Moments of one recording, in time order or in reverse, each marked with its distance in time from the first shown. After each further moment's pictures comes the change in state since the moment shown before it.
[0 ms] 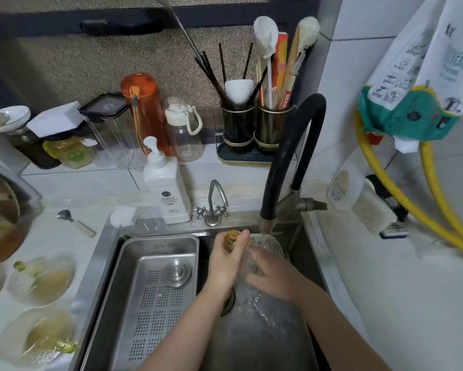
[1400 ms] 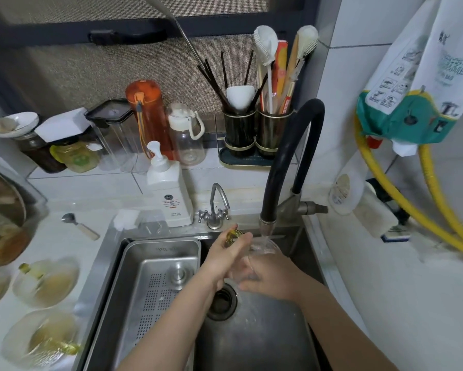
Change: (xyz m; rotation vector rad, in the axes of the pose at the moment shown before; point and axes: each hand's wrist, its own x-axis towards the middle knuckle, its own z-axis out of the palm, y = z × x) left_hand 0.017 0.009 -0.010 -0.138 -0.225 -0.238; right_hand 0.006 -0.001 -0.005 -0.281 -0.052 -0.120
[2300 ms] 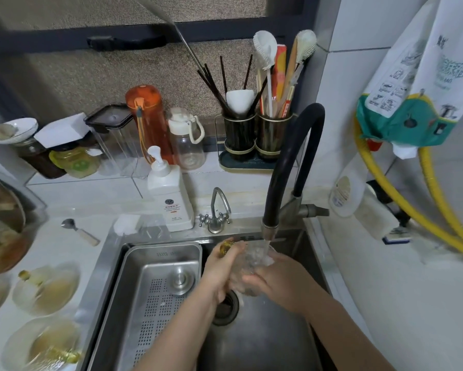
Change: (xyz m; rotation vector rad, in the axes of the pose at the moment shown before) left_hand 0.004 -0.016 -0.007 -0.121 0.084 -0.044; right_hand -0.014 0.008 0.009 -0.185 0.128 0.046
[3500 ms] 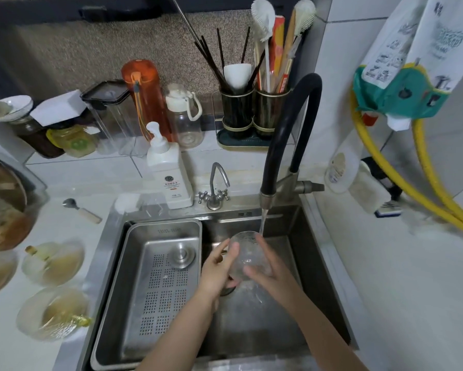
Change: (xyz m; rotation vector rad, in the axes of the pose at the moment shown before) left_hand -0.048 -0.047 -0.023 0.096 -0.020 0.038; right_hand -0.039 -0.027 0.054 1.002 0.151 0.406
